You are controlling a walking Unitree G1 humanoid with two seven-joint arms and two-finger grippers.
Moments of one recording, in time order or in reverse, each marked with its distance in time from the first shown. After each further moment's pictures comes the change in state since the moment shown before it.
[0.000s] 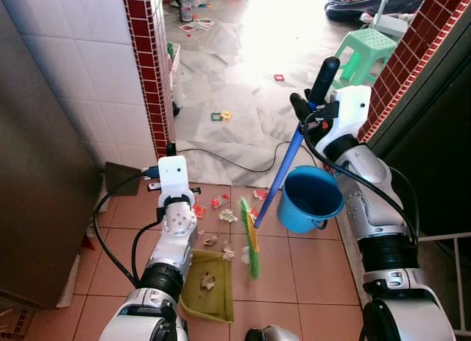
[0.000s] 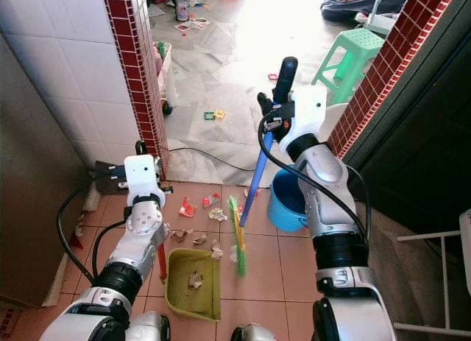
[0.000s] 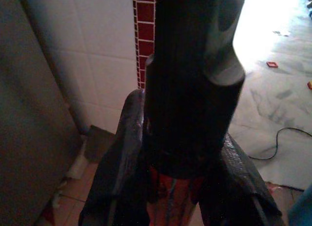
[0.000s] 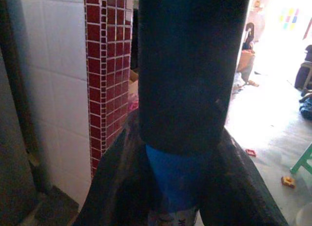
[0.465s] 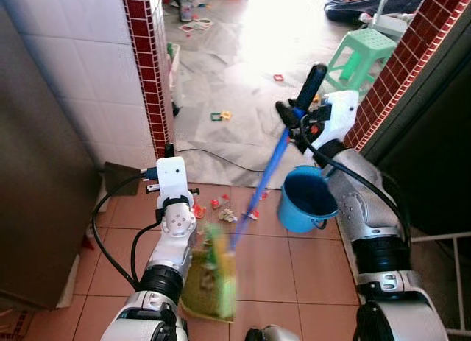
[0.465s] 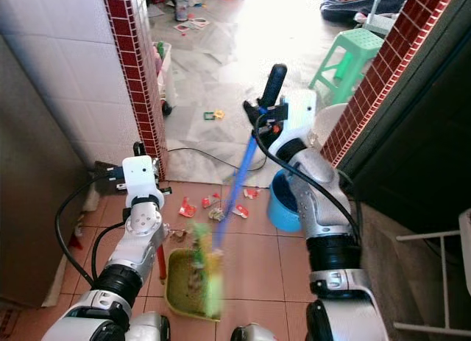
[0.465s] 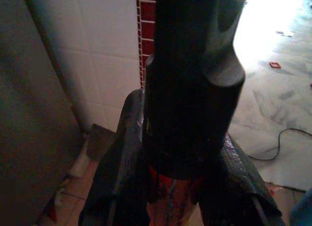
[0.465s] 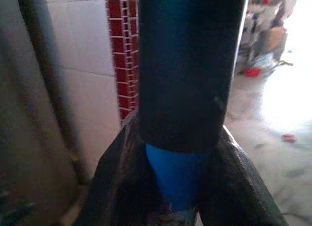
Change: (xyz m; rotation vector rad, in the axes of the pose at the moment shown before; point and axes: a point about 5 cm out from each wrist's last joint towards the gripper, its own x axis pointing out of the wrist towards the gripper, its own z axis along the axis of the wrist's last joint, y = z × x) left arm -0.002 0.001 -0.001 -0.004 0.002 0.011; right arm 0.002 0.010 -0.003 0.113 0.039 0.067
